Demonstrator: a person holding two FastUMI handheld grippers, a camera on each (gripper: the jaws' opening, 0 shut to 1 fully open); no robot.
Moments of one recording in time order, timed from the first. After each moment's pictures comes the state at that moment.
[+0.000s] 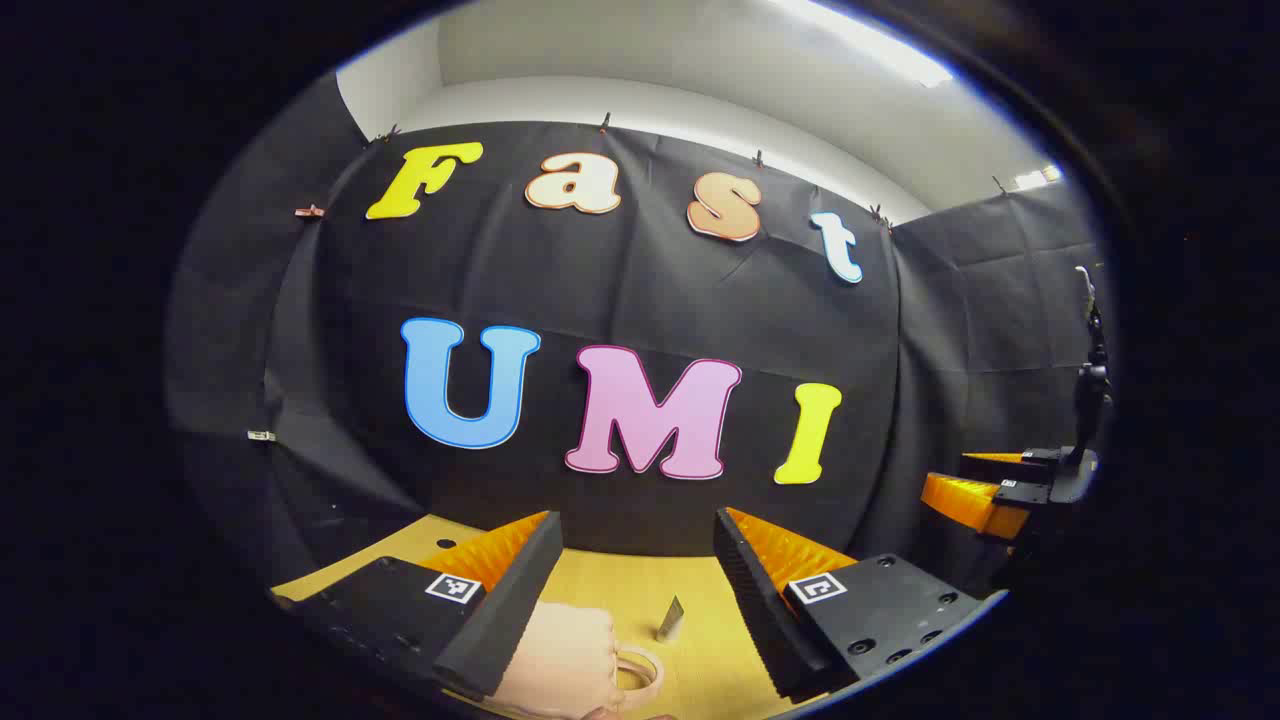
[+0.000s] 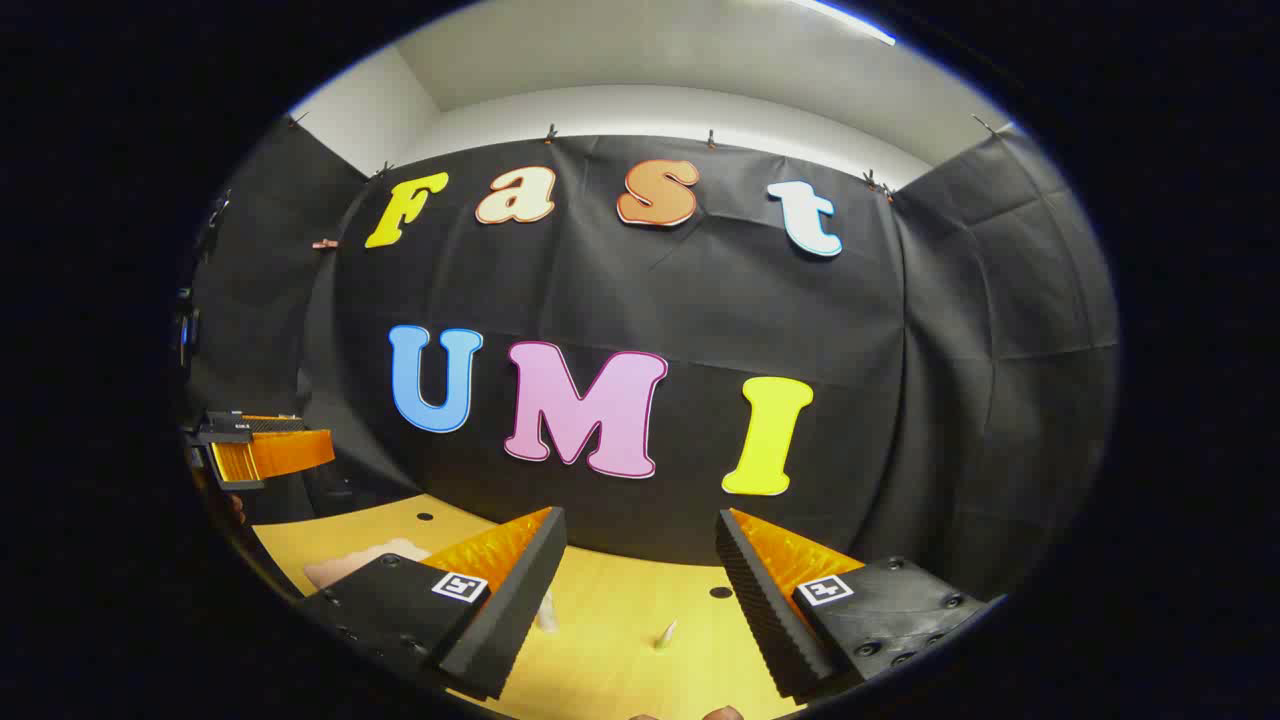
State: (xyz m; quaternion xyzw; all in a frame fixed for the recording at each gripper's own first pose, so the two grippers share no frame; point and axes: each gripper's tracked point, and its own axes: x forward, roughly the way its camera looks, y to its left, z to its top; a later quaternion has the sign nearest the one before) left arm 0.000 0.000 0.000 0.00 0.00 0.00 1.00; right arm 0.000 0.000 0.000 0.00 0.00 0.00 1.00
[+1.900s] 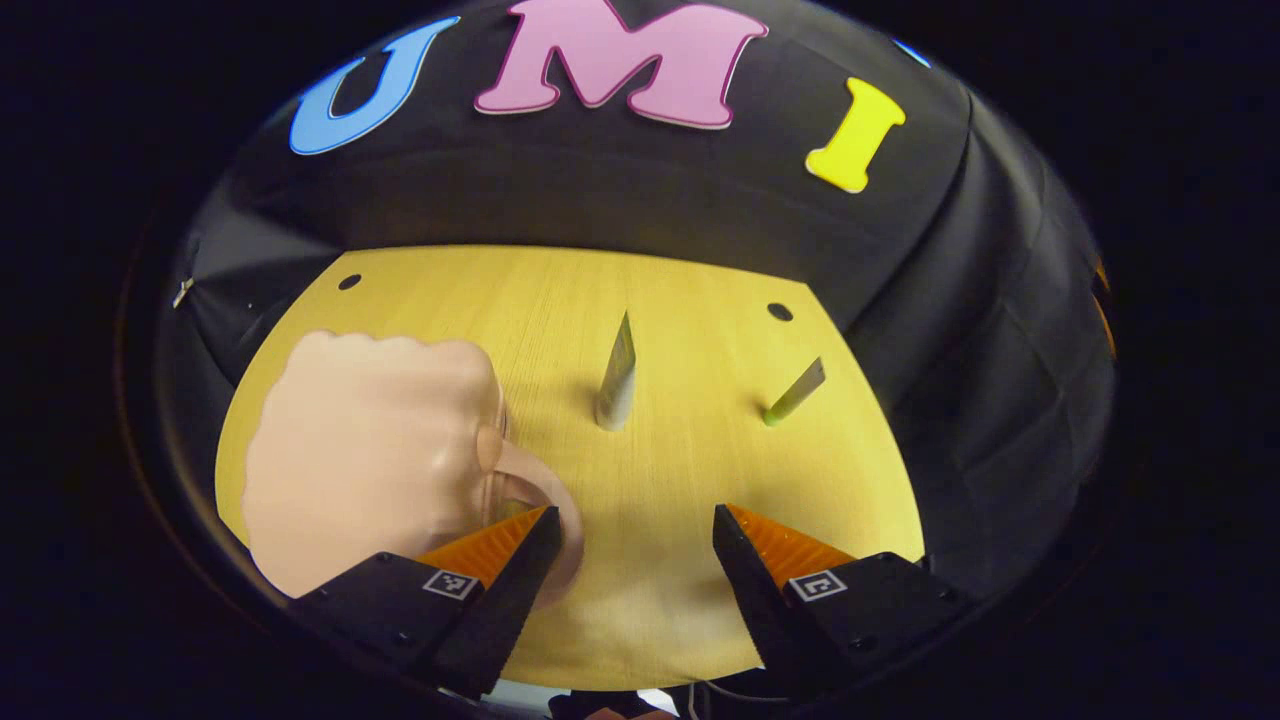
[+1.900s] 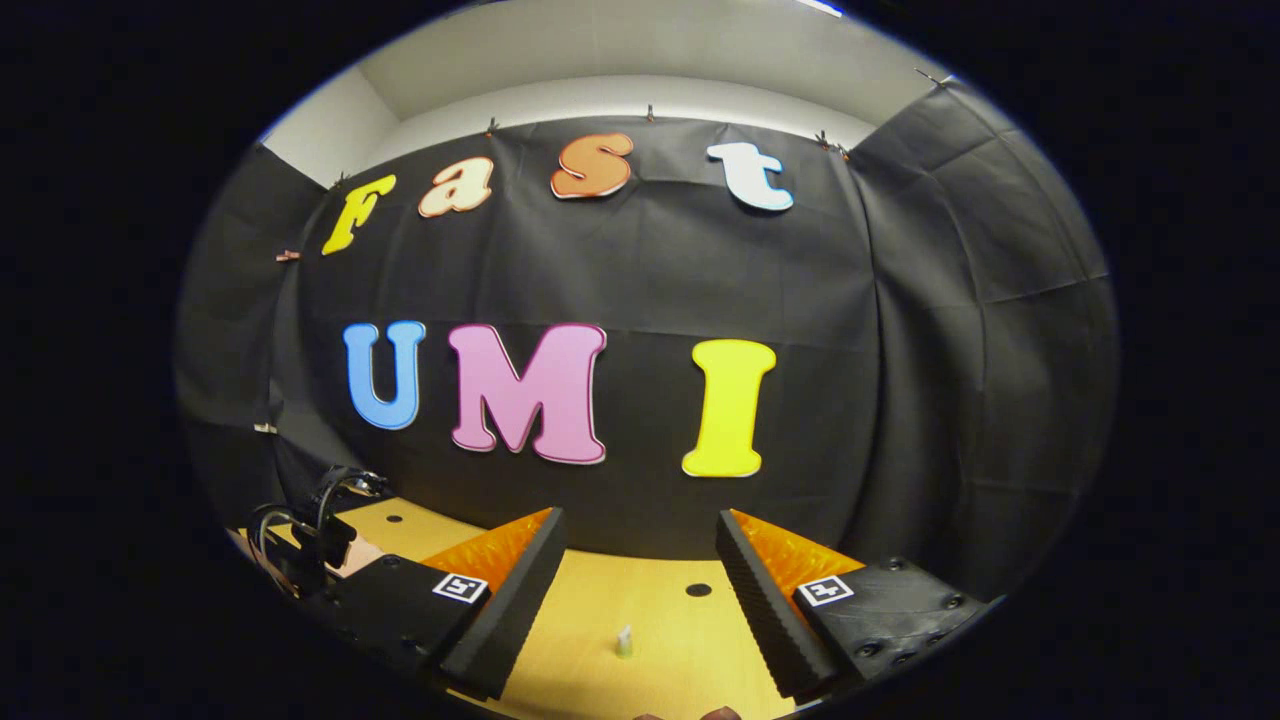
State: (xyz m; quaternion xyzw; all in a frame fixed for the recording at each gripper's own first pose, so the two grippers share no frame) left arm 0.093 -0.061 -0.338 -0.01 0.49 0.01 0.87; right arm 0.055 -0.108 -0.087 0.04 0.03 -0.02 1.00
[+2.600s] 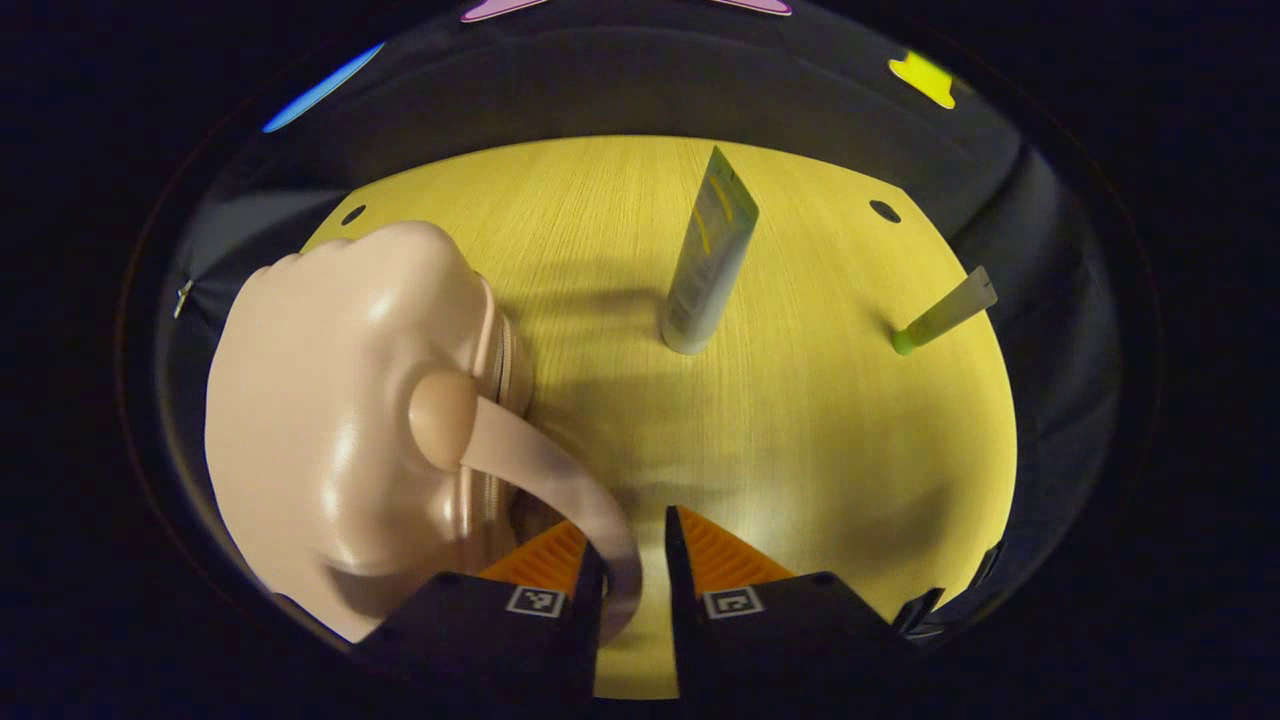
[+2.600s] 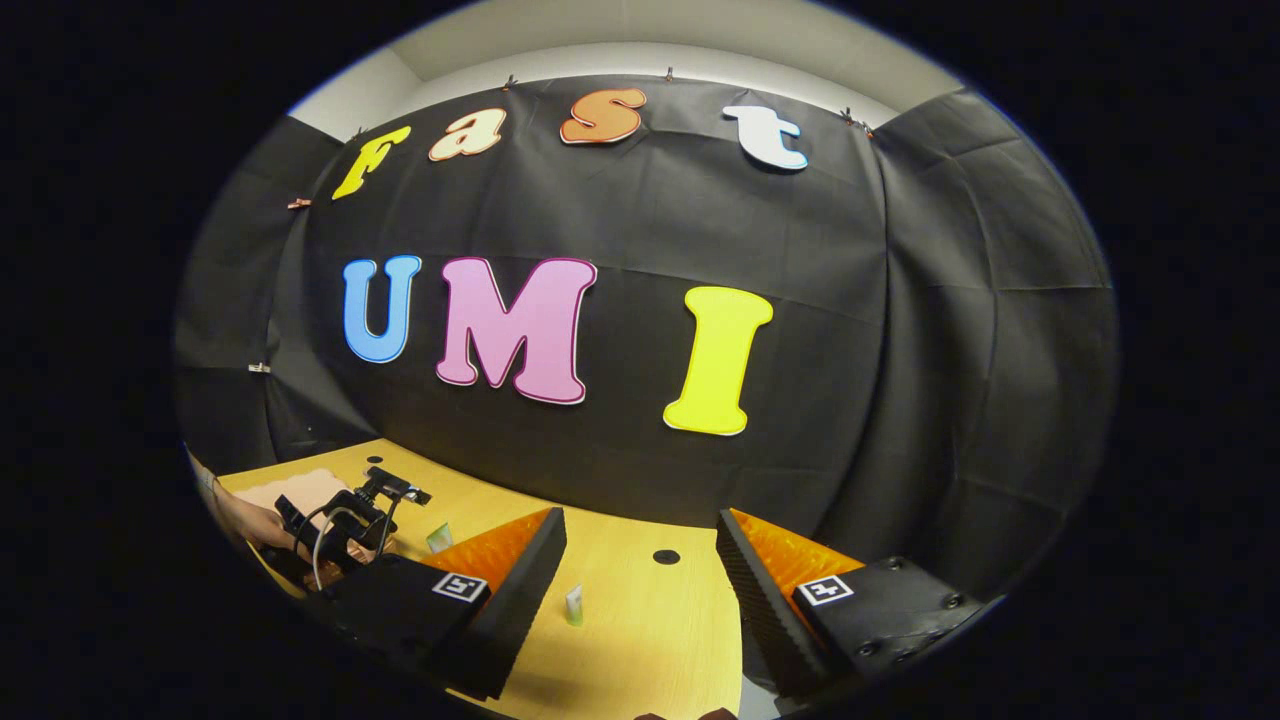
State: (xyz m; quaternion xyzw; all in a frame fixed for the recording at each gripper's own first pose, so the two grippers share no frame) left arm 0.105 -0.022 -0.428 0.03 0.60 0.05 0.80; right arm 0.059 -0.130 -0.131 0.01 0.08 -0.01 1.00
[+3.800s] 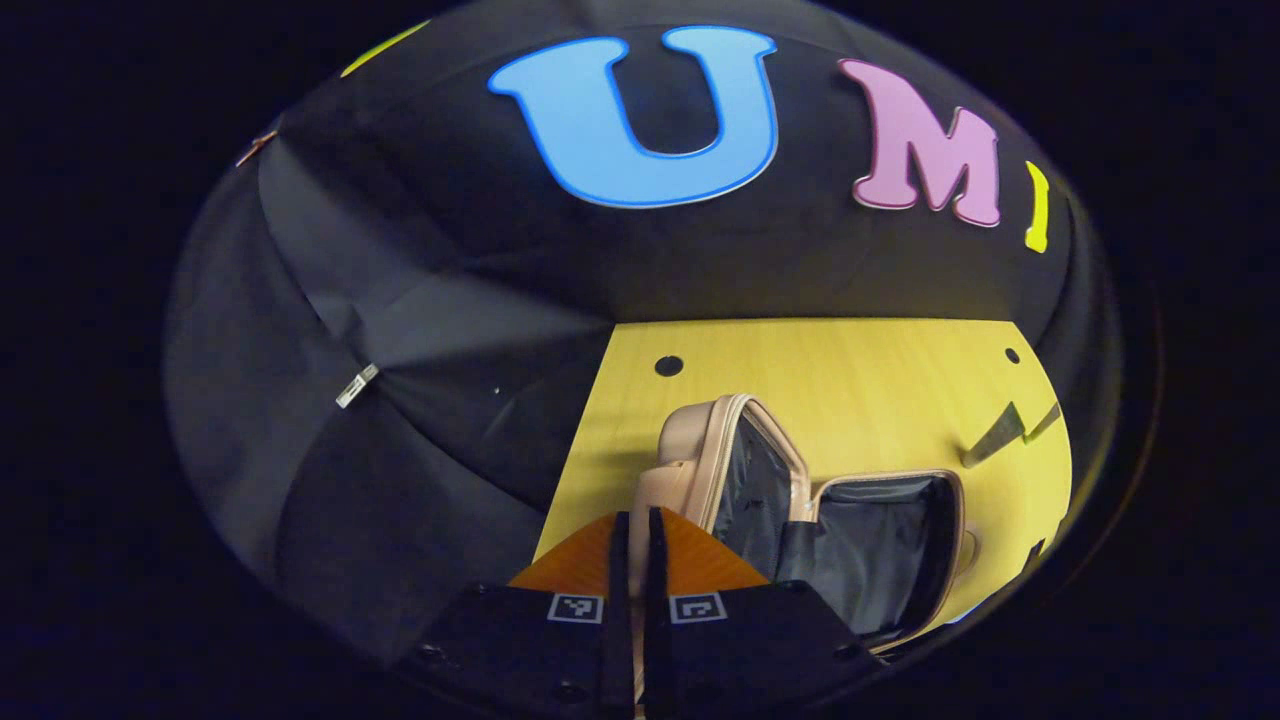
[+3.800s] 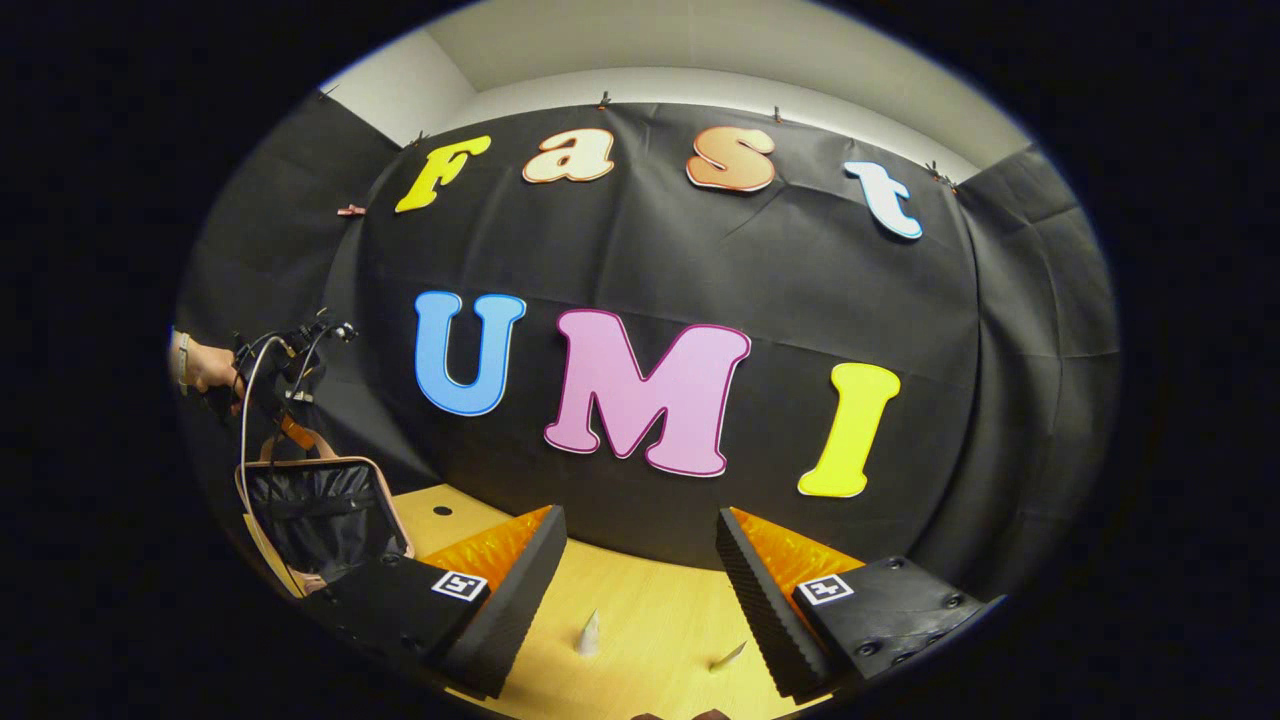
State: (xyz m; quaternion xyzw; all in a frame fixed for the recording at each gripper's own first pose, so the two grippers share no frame) left arm 0.109 0.440 -0.138 0.09 0.43 0.18 0.88; right arm 0.098 0.115 -0.050 -0.01 0.02 0.05 1.00
